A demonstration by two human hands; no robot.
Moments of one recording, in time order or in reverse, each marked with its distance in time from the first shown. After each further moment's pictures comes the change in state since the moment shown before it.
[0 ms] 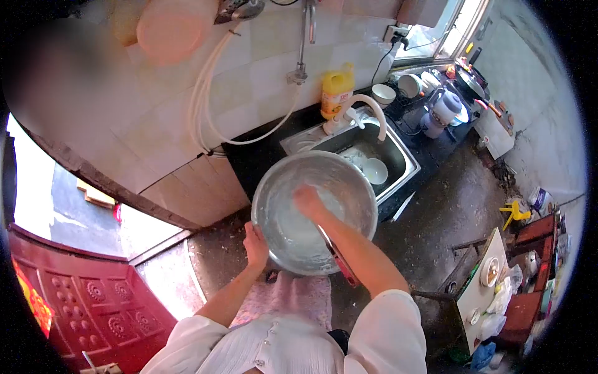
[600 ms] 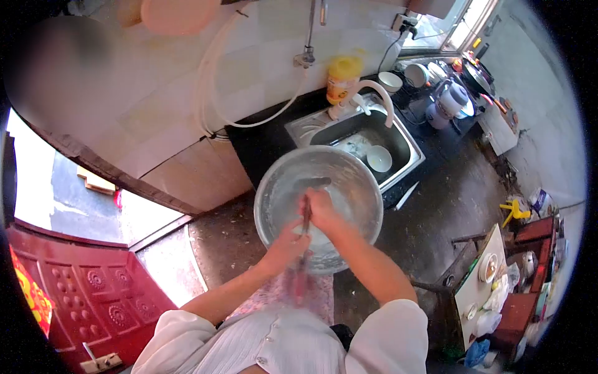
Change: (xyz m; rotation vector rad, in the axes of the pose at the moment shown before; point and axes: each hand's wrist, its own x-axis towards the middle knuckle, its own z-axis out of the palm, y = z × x) left_hand -0.065 0.109 -0.043 -0.355 -0.773 -0.246; right_hand -0.047 -0.054 -0.025 1.415 -0.012 0.959
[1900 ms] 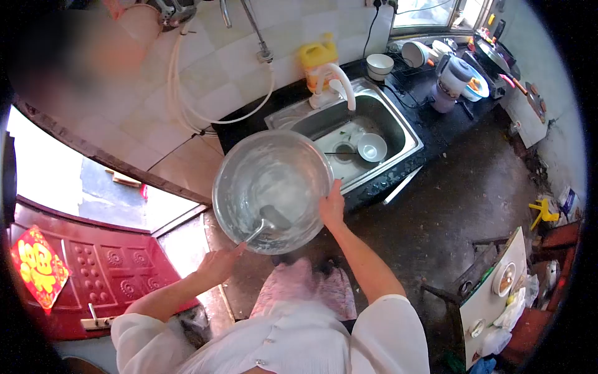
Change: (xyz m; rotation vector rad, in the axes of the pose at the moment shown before) left_hand -0.057 -0.013 0.031 1.429 -0.021 -0.106; right_hand 0.000 -0.019 -0.170 -0.958 0.298 -0.673
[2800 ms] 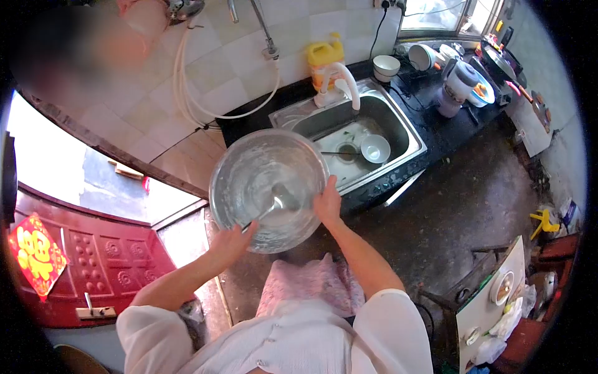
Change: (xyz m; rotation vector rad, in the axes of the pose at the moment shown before) left_hand 0.037 0.036 -0.014 0.320 0.080 -0.011; right_hand 0.005 -0.009 0.008 -0.063 -0.051 -0.054
